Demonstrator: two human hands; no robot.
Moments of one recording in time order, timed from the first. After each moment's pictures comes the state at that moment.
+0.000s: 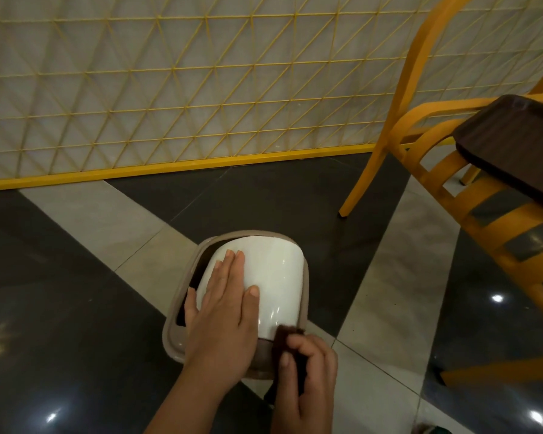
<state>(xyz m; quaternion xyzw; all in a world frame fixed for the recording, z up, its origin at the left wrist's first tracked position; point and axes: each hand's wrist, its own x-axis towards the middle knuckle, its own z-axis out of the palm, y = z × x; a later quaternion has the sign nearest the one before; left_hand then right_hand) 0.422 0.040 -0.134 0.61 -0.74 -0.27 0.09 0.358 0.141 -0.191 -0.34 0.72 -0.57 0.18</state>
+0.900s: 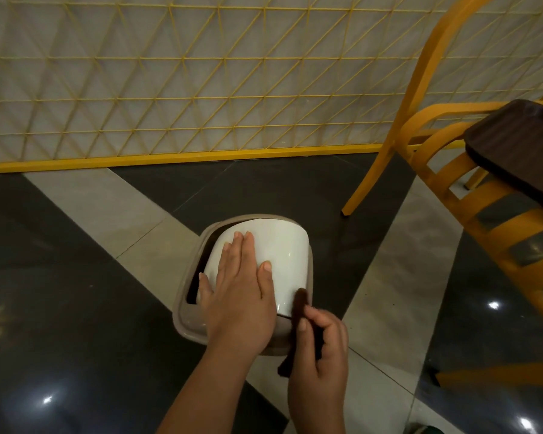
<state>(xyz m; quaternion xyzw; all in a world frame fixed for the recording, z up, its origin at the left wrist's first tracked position) 0.397 0.033 -0.134 0.66 -0.71 -0.23 0.09 0.334 0.124 -0.180 -0.30 0.72 -0.58 0.24</state>
